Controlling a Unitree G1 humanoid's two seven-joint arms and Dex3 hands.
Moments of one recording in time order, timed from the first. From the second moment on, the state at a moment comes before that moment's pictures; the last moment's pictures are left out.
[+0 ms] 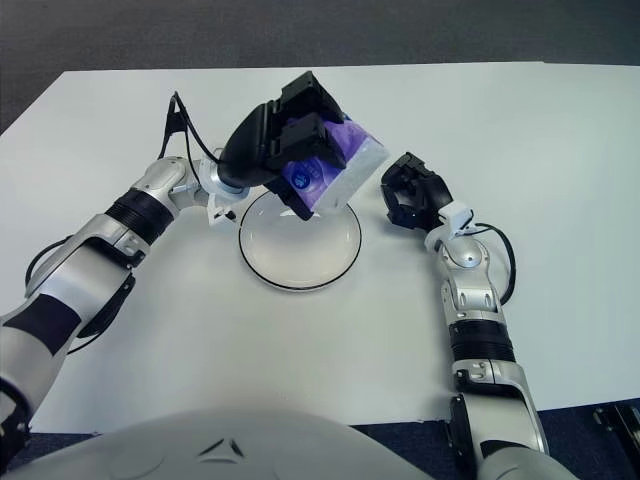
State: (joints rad) left arm -0.96 0.26 -0.56 0.70 0.87 -1.22 0.79; right arm -0.23 -0.36 -0.09 0.32 0.11 -0.11 0.25
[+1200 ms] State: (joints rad) left arm -0.83 0.34 -0.48 0.60 0.55 -1.22 -0.02; right arm -0.25 -0.37 -0.07 0.35 0.11 -0.14 0.27
